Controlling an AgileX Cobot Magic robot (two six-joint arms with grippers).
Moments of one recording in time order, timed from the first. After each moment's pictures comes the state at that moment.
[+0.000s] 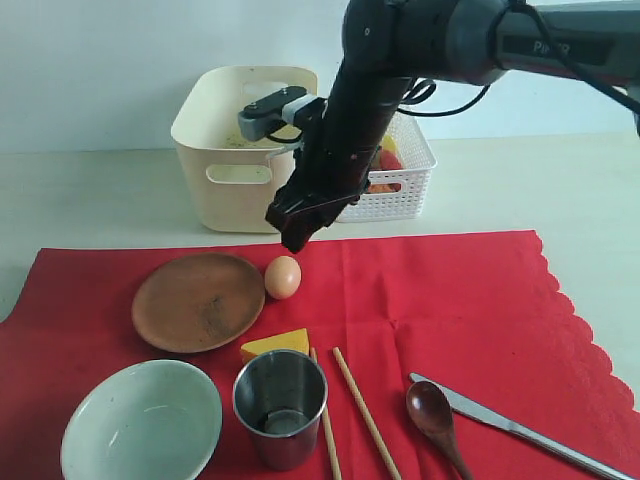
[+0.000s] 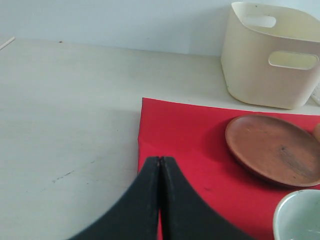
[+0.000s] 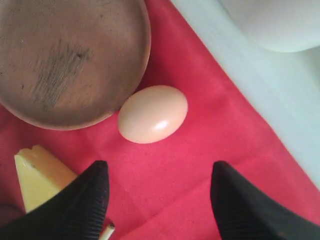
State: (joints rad) left arm -0.04 0.01 0.00 0.06 0.37 -0.16; right arm 0.55 2.19 -1.83 0.24 1.07 -0.45
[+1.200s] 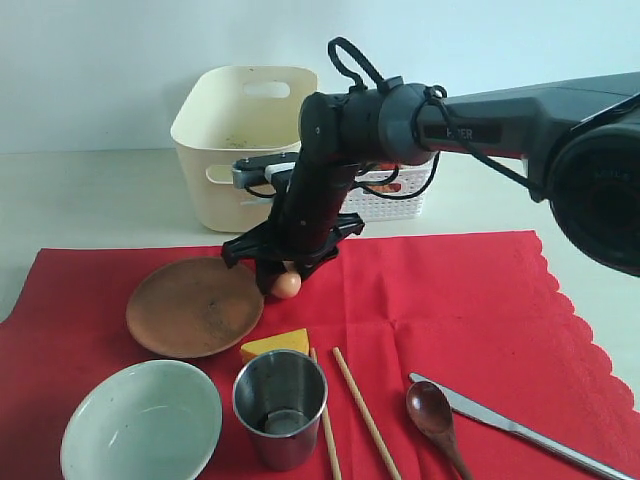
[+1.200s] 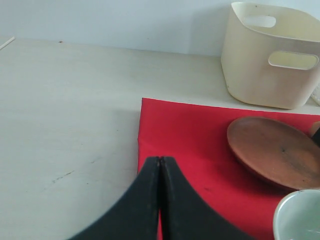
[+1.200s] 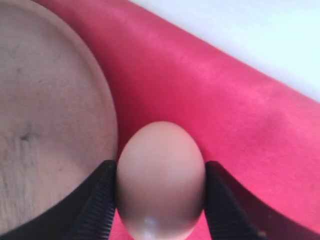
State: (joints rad) left arm -0.04 0.01 0.00 0.06 0.37 -0.16; right arm 0.60 2.36 -1.82 0.24 0.88 -0.02
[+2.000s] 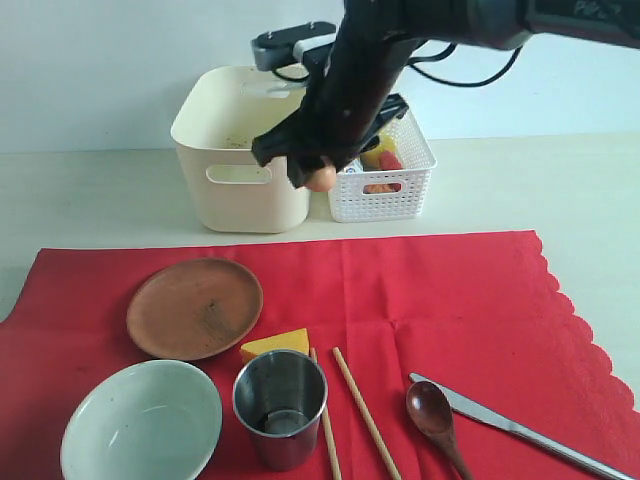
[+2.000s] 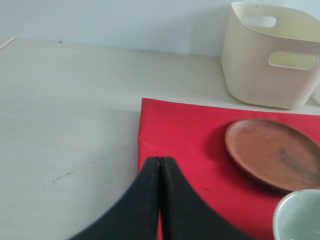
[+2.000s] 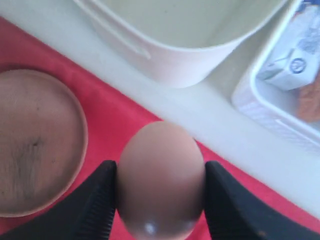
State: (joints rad) left arm -0.04 0.01 0.00 0.06 0.37 -0.16; right arm 0.55 2.09 -1.82 0.06 0.93 -0.02
